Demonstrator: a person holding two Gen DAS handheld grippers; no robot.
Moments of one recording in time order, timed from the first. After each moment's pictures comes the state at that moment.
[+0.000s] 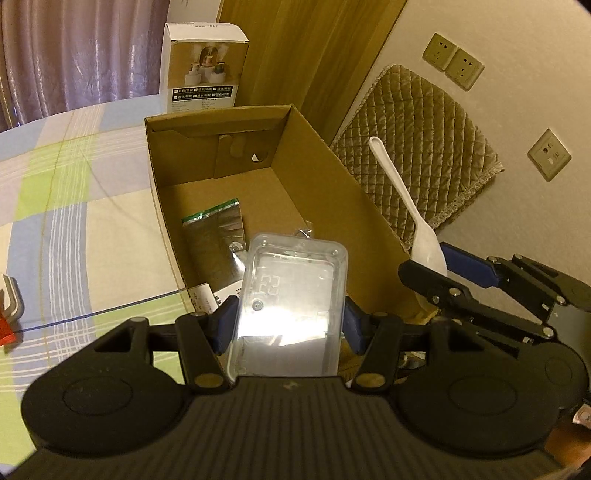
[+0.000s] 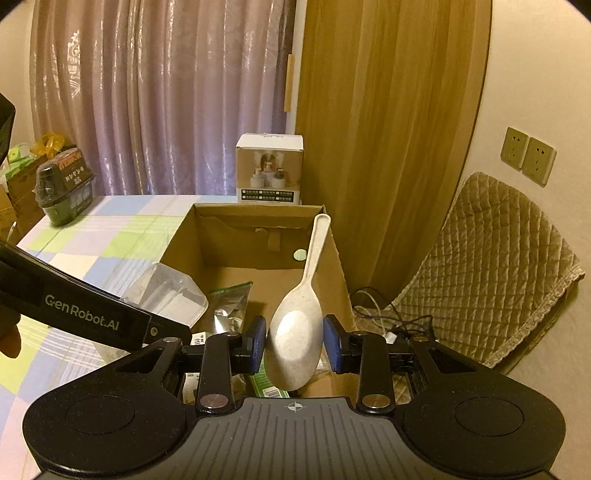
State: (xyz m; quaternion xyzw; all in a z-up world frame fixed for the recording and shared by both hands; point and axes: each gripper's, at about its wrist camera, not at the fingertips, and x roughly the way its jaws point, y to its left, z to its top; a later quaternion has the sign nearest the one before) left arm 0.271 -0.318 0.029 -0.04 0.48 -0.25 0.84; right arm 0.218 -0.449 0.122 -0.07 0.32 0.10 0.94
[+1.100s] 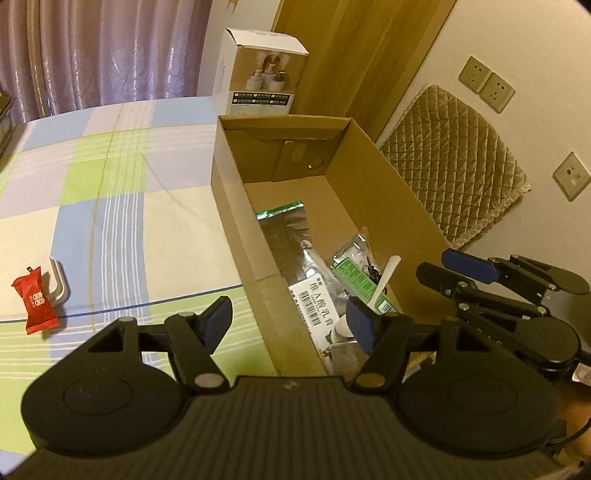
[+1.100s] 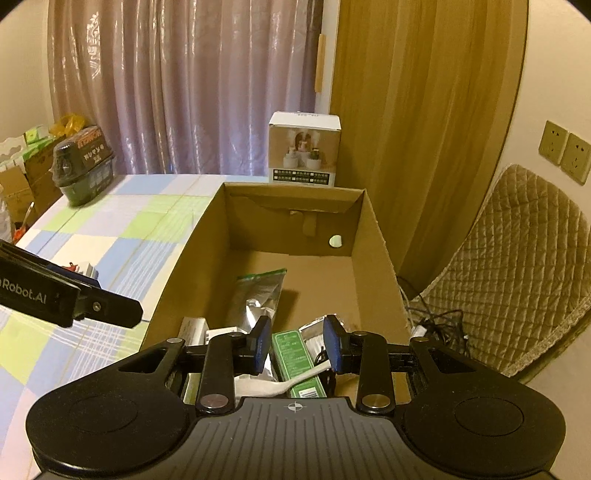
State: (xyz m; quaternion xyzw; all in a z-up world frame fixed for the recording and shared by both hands) left arm 0.267 -0.251 0.025 -0.05 0.47 -0.21 0.86; right arm 0.241 -0.423 0.100 -0.07 0.35 0.13 0.93
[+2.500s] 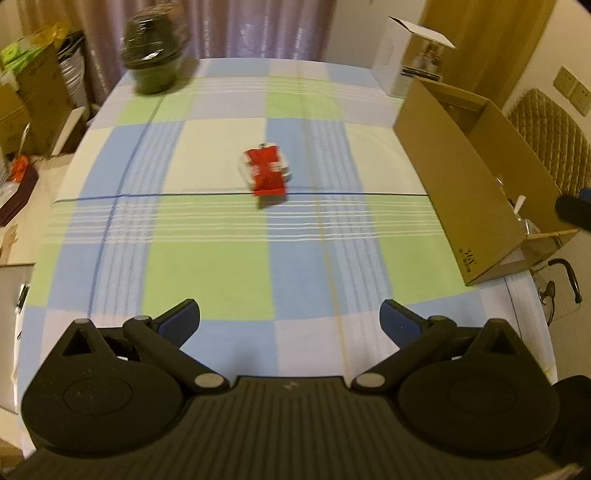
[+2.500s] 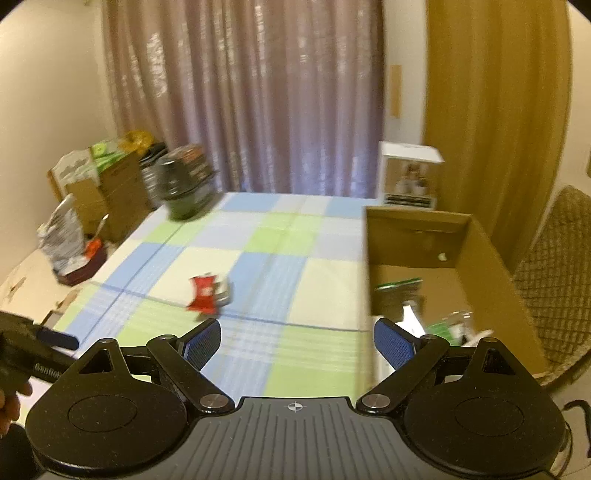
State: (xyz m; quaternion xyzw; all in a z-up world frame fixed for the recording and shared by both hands) left arm 0.143 -0.043 0.012 -0.04 0.50 -0.05 0.87; right arm 0.132 -0.286 0.140 -0.05 0.33 0.22 0.92
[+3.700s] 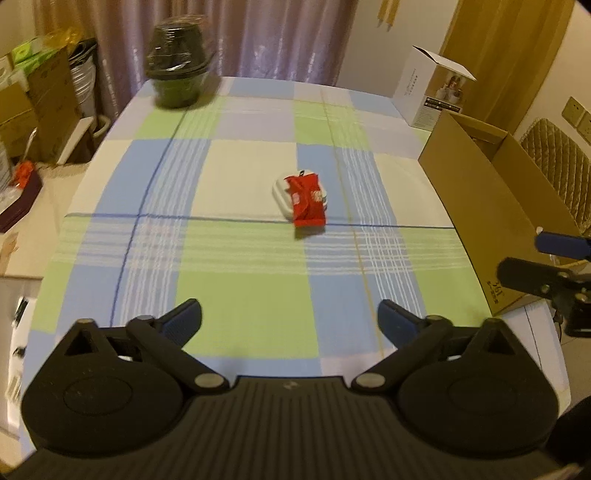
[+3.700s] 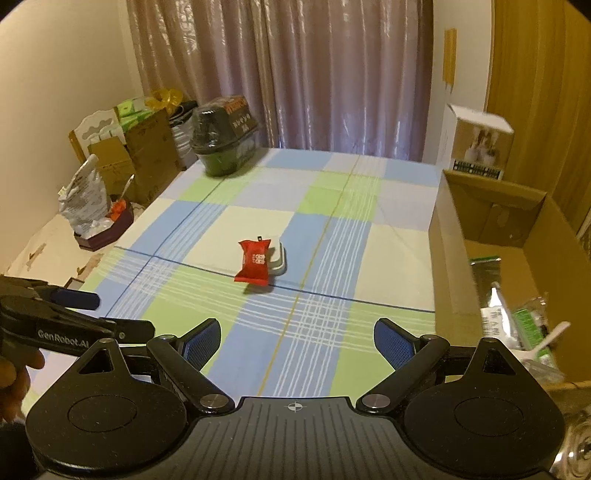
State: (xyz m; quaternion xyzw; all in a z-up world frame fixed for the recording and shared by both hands) left arm 0.169 0.002 -0.006 -0.06 0.46 -0.05 0.89; right arm 0.172 -0.216 0.085 -0.05 0.38 0.26 0.89
